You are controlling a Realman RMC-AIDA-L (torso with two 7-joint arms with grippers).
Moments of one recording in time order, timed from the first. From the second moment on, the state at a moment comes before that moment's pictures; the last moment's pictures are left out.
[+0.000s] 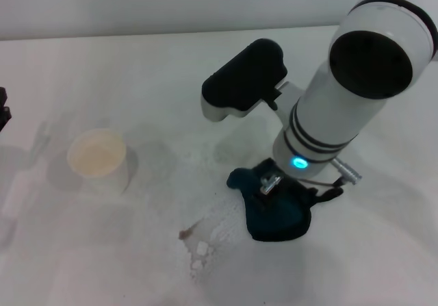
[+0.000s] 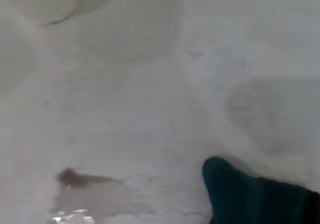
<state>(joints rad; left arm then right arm) -0.40 -2.07 2.75 -0.01 -1.15 1.34 -0.07 0.73 2.03 -2.07 -1.25 0.57 1.37 0.17</state>
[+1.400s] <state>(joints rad) -0.41 -2.08 2.75 0.00 -1.16 1.32 -0.07 0.73 2.03 -2.08 -1.27 0.63 1.38 0.12</state>
